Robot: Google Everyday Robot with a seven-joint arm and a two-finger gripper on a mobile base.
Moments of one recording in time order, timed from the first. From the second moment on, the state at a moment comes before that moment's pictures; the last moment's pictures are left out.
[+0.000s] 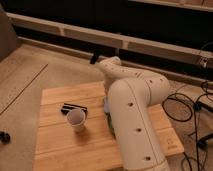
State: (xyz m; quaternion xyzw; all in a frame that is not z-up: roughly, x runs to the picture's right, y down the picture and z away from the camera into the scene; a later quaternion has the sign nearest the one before) arm 0.045 0.058 0.977 -0.20 0.33 0.76 0.52
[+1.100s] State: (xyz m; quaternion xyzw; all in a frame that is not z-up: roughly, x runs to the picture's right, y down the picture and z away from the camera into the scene) arm 0.018 -0.059 0.952 -0.15 0.22 0.79 0.55
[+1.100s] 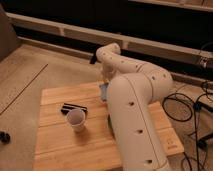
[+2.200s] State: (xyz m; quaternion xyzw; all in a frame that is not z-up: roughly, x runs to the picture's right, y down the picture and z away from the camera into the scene) arm -0.110 -0.134 0.840 -0.13 0.05 0.70 0.70
